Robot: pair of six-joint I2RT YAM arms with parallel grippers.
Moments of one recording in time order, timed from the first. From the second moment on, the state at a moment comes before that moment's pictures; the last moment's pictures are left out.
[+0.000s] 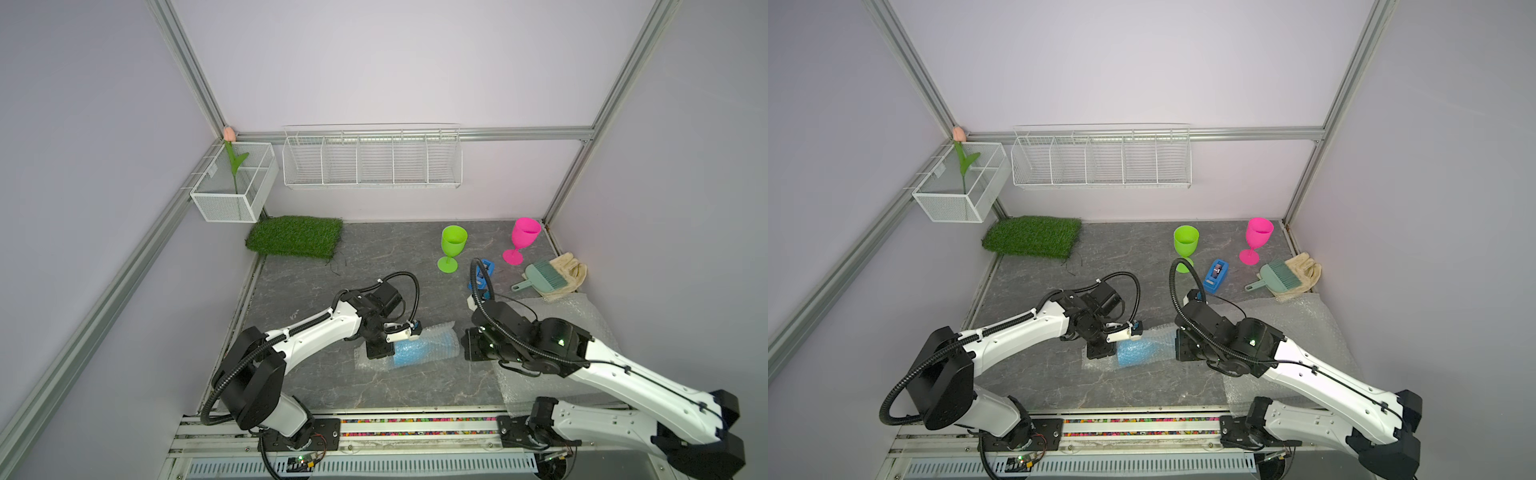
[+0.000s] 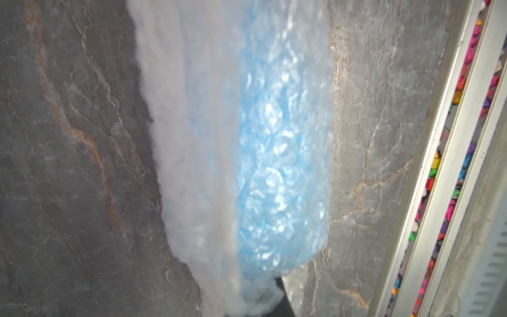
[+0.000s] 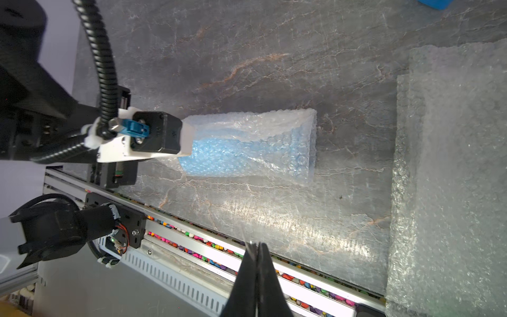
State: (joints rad) left arm -0.81 1.52 1.02 -0.88 0.22 0.66; right arm 1.04 1.04 1.06 -1.03 0.16 0.89
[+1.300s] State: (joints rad) left arm -0.80 1.53 0.99 -0.87 0.21 0.63; right arm 1.00 1.52 1.03 -0.44 0.47 0.97
